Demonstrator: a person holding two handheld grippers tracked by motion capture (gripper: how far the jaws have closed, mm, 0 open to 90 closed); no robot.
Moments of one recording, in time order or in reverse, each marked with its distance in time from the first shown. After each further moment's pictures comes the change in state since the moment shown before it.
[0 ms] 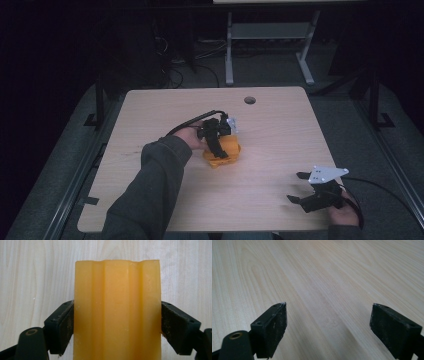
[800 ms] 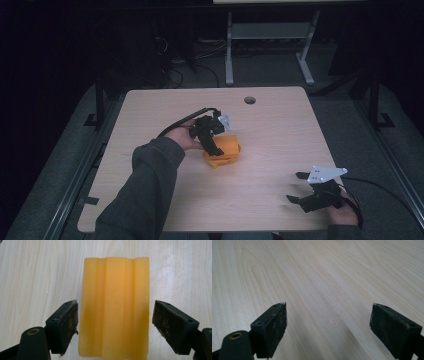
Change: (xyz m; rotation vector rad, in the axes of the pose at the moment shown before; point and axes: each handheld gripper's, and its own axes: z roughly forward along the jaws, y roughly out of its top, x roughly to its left) left arm -0.009 -0.012 -0.026 -0.047 0.062 -0.022; right arm 0.000 0.001 0.002 0.002 0.006 -0.004
